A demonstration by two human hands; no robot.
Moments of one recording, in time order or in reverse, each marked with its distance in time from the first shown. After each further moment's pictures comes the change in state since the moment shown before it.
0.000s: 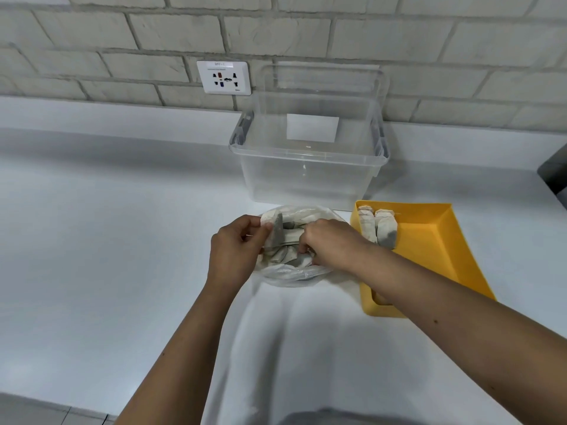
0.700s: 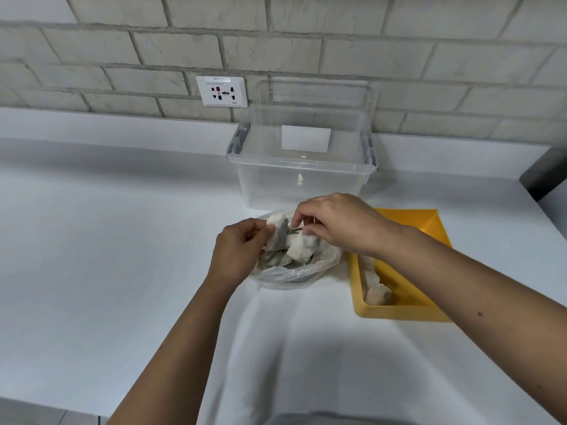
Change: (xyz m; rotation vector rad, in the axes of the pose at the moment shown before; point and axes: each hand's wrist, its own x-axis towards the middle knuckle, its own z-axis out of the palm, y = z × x) left_hand -0.001 0.015 0.001 -0.031 -0.123 -0.010; right_hand -0.038 0.012 -0.060 0.174 0.285 -0.145
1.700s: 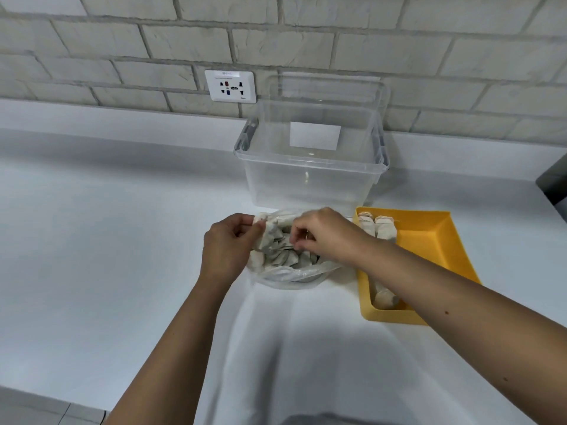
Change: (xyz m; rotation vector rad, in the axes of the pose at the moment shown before) left_hand 0.003 -0.004 -0.014 -0.004 0.182 -0.040; right_hand 0.022 0.001 0.047 0.207 -0.022 0.038
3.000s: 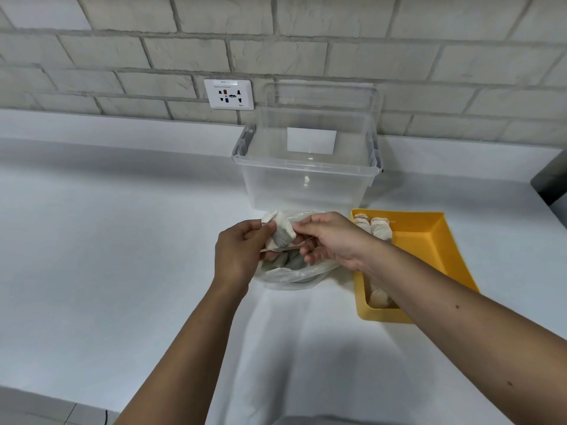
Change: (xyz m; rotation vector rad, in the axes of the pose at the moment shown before) left_hand -0.017 0.014 0.021 -0.318 -0.024 -0.145; right_hand -0.013 -0.008 -0.002 1.203 0.036 0.583
